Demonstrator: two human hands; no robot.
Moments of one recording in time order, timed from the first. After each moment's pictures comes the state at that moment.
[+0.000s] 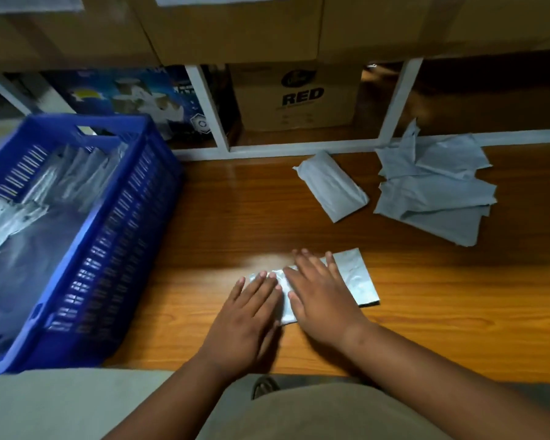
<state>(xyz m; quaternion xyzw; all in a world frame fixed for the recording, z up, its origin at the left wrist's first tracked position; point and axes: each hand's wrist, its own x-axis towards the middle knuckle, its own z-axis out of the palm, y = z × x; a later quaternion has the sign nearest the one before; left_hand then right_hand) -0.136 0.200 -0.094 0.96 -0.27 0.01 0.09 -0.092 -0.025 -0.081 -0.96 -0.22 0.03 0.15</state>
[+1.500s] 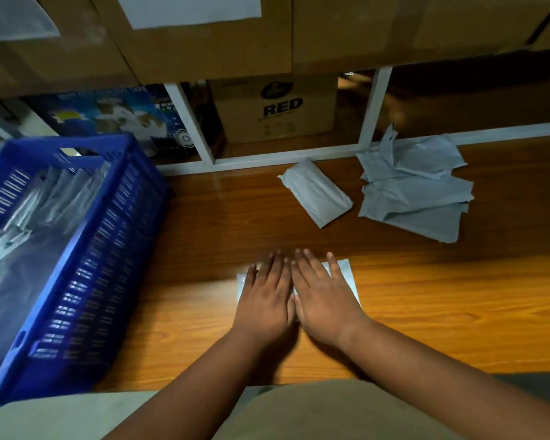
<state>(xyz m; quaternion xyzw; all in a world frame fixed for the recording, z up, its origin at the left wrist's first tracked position) -0.083 0.133 -0.098 0.98 -0.21 -0.04 0.04 -0.086 -0.040 -0.091 -0.98 -0.20 0.05 0.02</state>
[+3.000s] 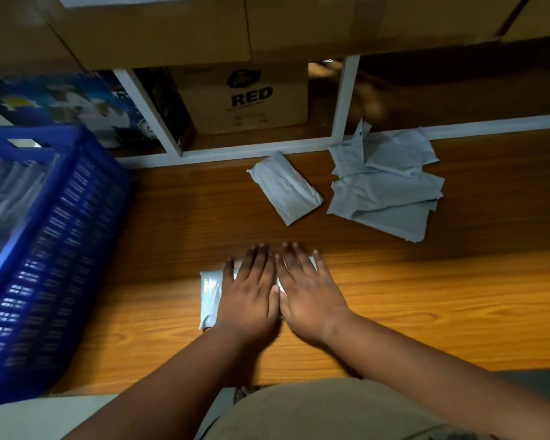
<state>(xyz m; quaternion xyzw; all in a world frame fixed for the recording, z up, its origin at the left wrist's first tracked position) -0.078 0.085 -0.107 0.98 -0.18 -0.04 0.02 -0.079 -0.091 -0.114 -0.98 -0.20 0.05 0.05</state>
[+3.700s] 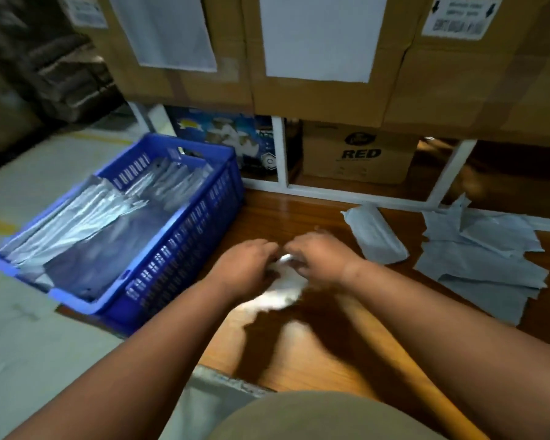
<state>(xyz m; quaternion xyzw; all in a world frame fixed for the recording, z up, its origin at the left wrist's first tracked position) -0.062 0.231 0.049 0.99 -0.10 -0.01 0.09 0.028 0.034 0.027 -0.89 -0.43 0.08 0.12</state>
